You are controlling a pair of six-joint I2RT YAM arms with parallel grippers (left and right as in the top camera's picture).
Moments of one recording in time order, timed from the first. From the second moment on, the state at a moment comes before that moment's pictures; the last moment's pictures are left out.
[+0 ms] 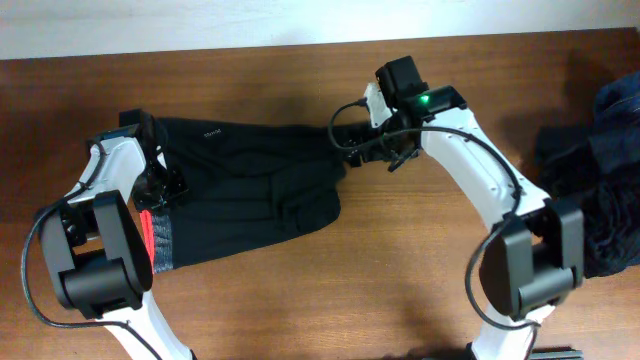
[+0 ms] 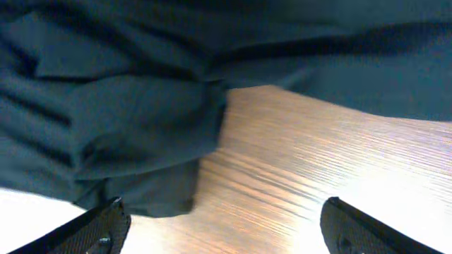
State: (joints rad) left arm 0.17 2.07 1.44 -0.95 -0.02 -0.23; right arm 0.30 1.94 1.60 -0.93 -0.30 0.14
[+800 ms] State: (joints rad) left arm 0.17 2.07 1.44 -0.96 -0.02 -0.23; right arm 0.40 2.10 1.60 -0.81 -0.29 0.40
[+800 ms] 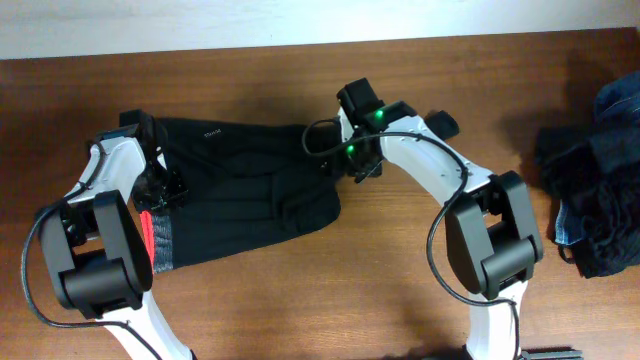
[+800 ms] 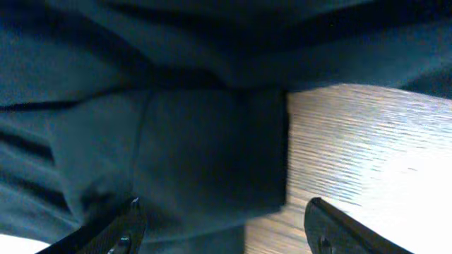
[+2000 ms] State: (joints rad) left arm 0.17 2.07 1.44 -0.96 -0.02 -0.23; right arm 0.41 2.10 1.49 -0.64 -0.23 0.61
